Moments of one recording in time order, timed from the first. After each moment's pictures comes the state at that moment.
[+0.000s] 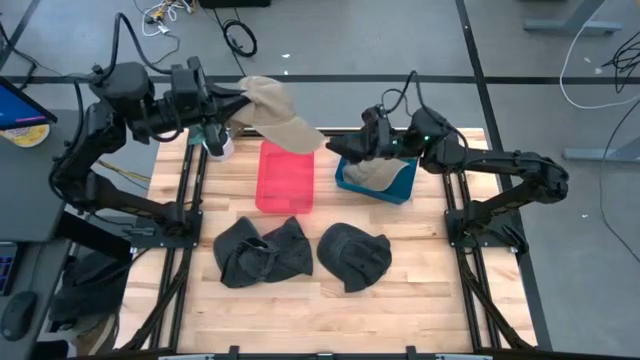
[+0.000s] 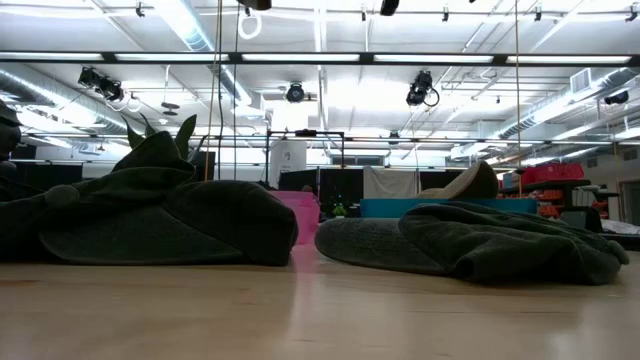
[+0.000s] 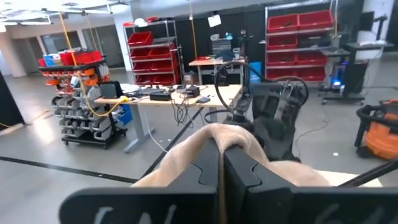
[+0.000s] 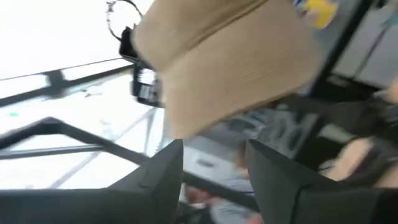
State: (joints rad) left arm 0.23 1.21 1.90 -0.66 -0.12 0.10; right arm -0.24 1.34 1.16 0.45 -0.36 1.36
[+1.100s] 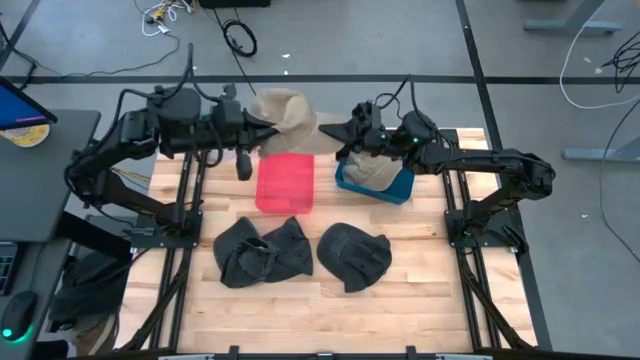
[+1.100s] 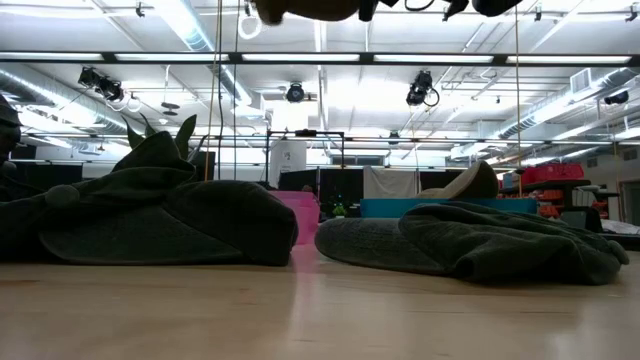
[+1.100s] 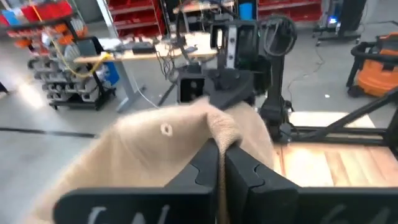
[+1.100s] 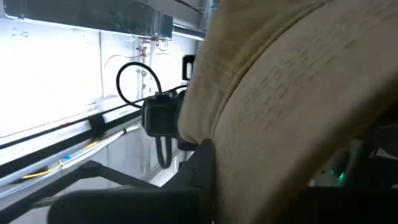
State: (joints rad) left arm 0.10 1.30 1.86 -0.78 -0.22 0.11; right arm -0.26 1.46 1.16 0.71 -0.25 1.55
